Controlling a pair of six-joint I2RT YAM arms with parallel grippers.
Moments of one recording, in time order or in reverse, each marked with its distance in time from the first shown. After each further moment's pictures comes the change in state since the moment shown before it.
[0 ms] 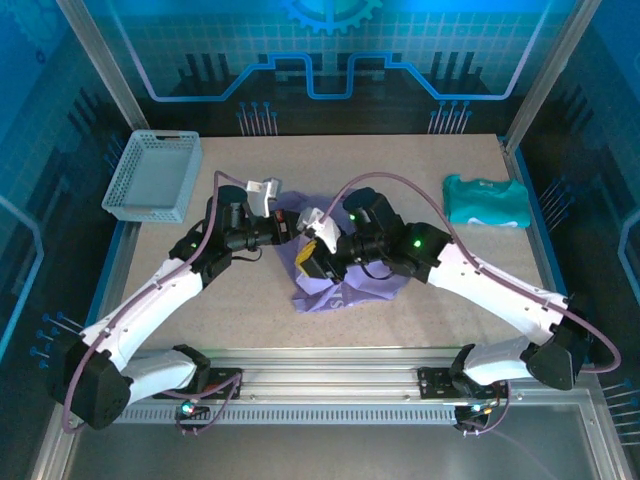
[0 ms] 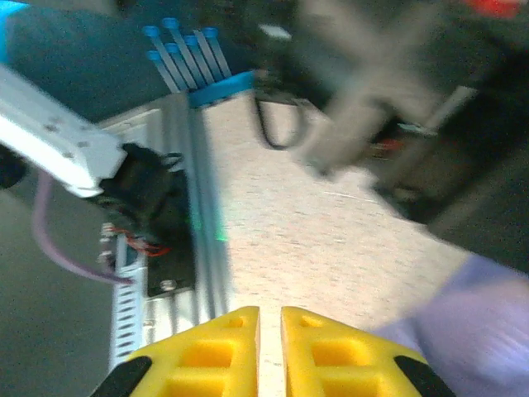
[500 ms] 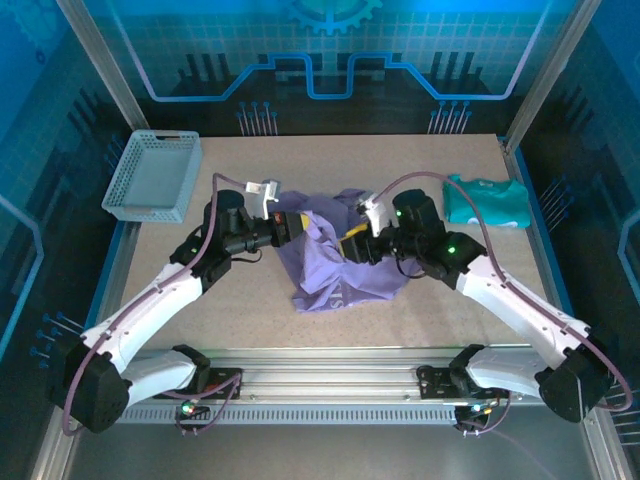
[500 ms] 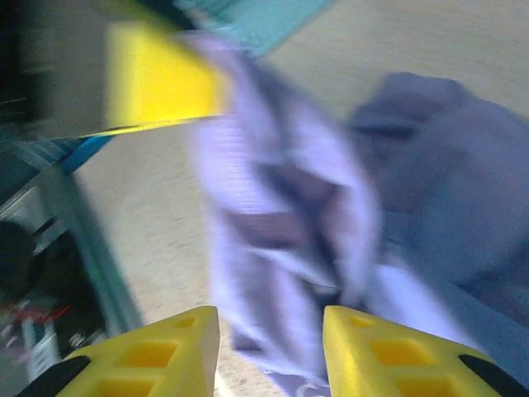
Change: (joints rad) left arm 0.002 -0.020 -0.055 0.111 0.026 0.018; right arm -0.308 -0.165 -0.266 0.103 0.154 0.243
